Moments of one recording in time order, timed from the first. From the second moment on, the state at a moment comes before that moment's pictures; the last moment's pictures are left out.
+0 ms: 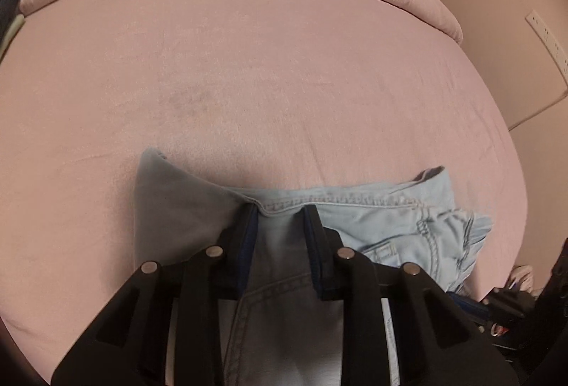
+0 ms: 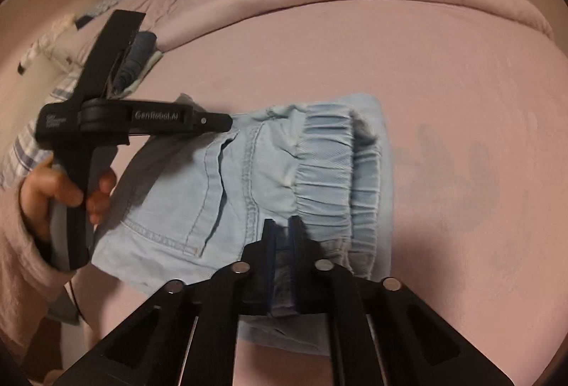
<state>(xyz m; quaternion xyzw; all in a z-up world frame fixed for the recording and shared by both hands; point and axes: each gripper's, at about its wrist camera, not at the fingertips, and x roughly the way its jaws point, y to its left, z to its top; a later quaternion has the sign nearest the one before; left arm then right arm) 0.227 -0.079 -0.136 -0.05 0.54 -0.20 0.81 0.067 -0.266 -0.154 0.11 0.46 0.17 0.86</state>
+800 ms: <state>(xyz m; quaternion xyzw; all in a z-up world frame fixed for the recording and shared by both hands) 0.063 0.002 -0.133 -0.14 0.48 -0.25 0.83 0.125 -0.284 -0.146 0.16 0.48 0.15 0.85</state>
